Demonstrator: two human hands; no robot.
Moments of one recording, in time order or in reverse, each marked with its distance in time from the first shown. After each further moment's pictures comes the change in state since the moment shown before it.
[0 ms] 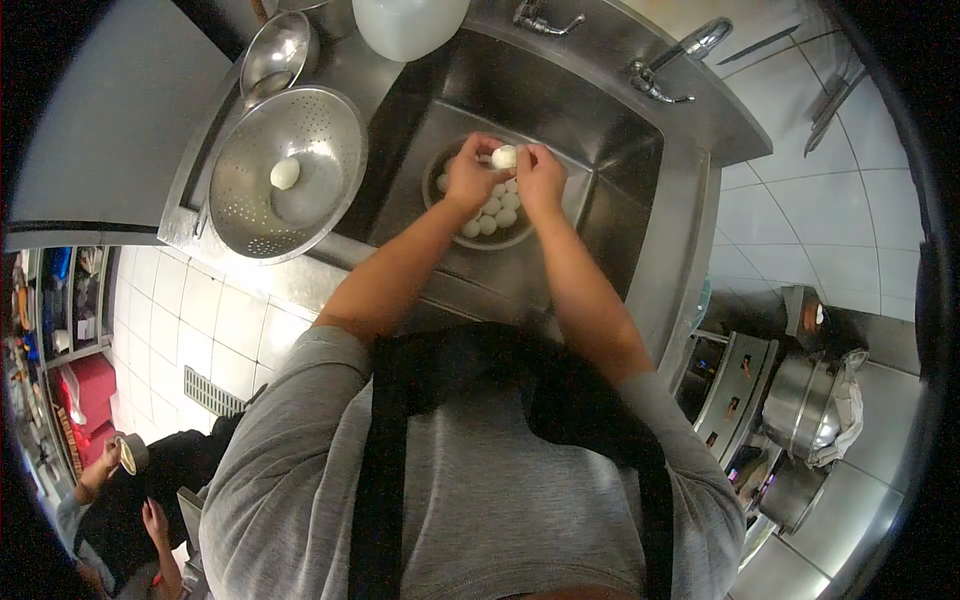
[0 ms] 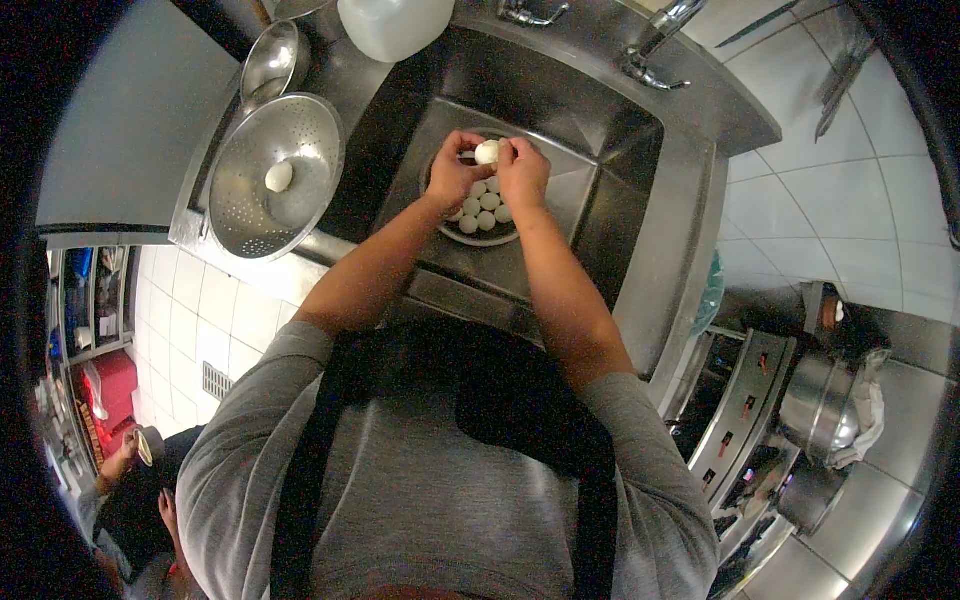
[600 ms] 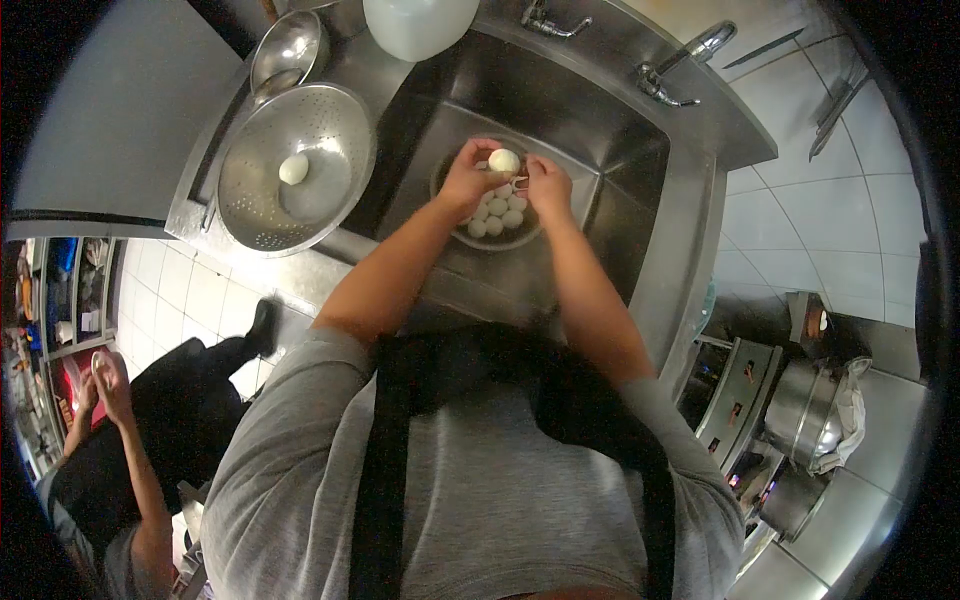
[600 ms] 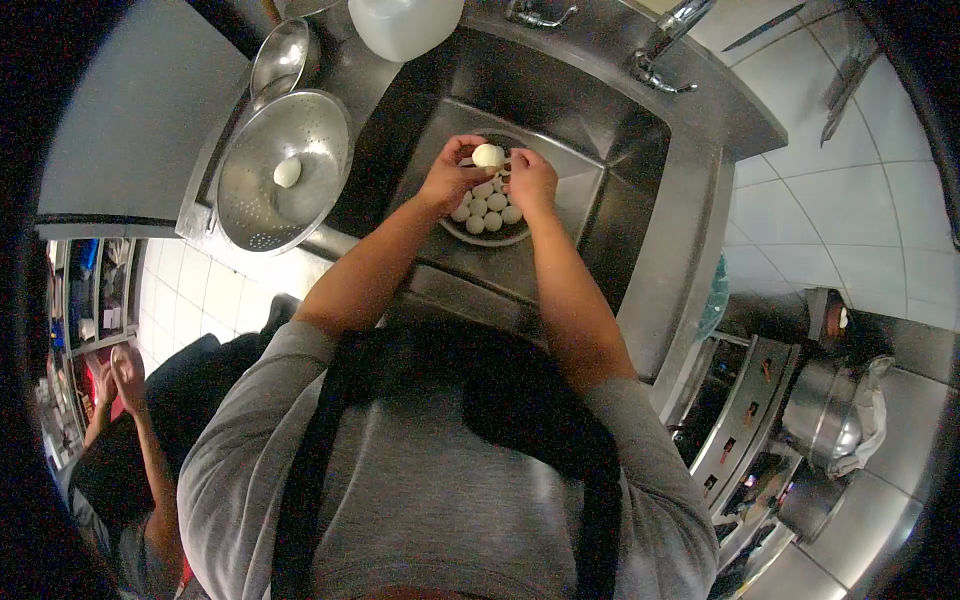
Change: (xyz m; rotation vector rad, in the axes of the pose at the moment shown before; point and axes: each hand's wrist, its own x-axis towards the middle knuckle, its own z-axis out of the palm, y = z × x) left_hand -0.006 -0.005 -0.017 -0.461 -0.129 -0.137; right_hand -0.008 0.011 -0.001 0.459 -0.216 0.554
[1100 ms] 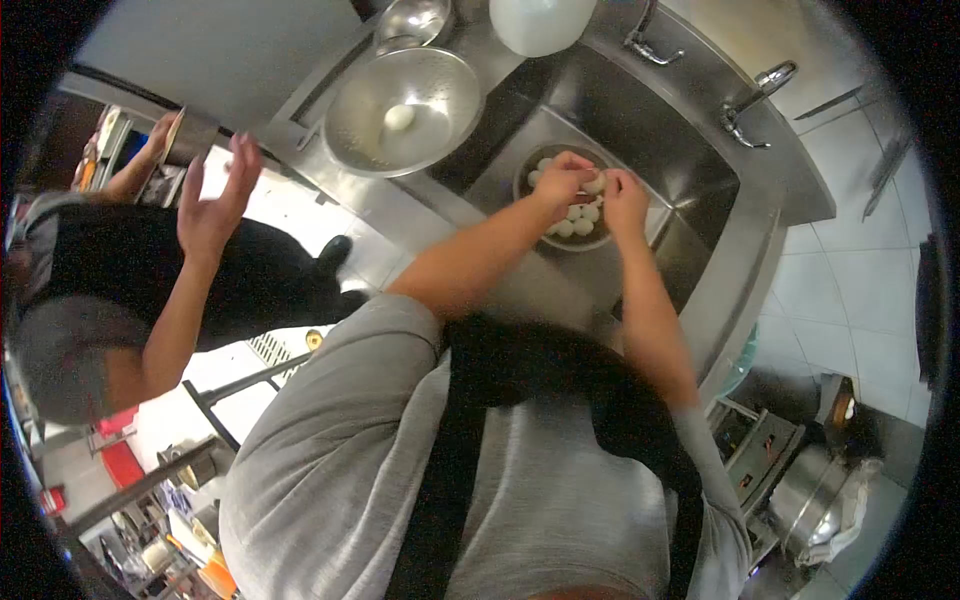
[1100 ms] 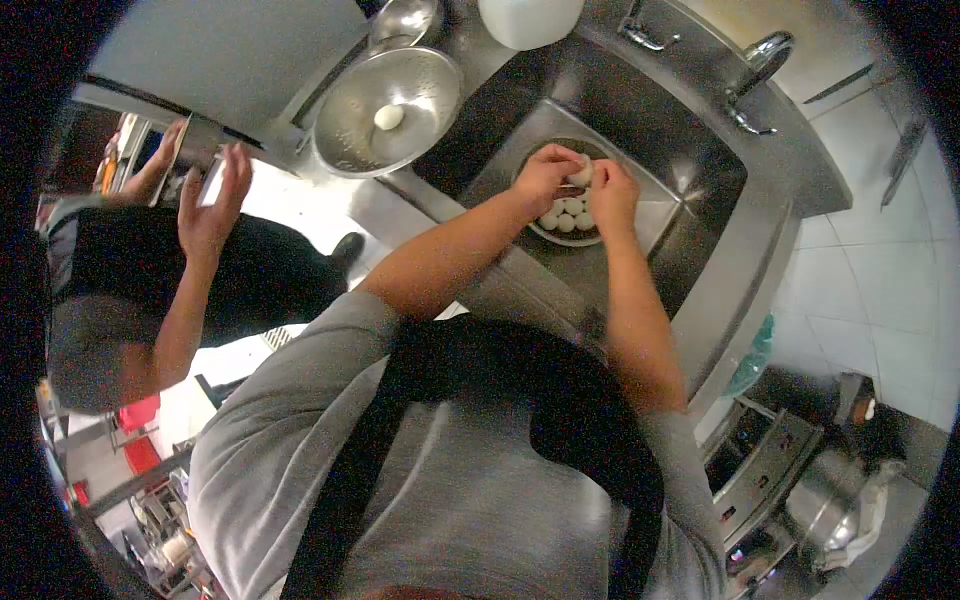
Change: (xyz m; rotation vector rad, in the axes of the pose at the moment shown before) left_hand -0.040 0.012 0.041 -0.094 0.240 -0.129; right_hand -0.036 -0.015 -0.020 -0.531 0.044 -0.802
